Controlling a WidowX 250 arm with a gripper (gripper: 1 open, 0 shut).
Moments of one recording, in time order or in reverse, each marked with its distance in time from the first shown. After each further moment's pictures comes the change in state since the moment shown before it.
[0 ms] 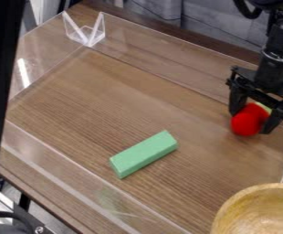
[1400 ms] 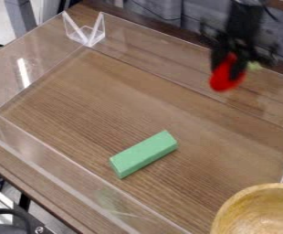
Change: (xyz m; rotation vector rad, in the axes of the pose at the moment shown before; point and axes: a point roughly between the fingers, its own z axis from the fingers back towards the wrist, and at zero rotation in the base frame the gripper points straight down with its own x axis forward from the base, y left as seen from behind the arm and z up) arm -0.024 0.063 0.080 0.006 -0.148 0.175
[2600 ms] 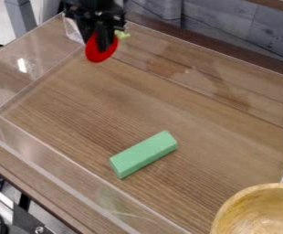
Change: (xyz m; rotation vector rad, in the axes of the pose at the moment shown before) arm -0.042 0.176 -0.016 -0.005 0.013 0.107
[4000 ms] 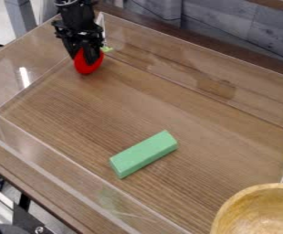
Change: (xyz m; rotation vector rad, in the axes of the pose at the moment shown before) arm 0.024 0.054 -0.057 -0.094 -0.026 -0.001
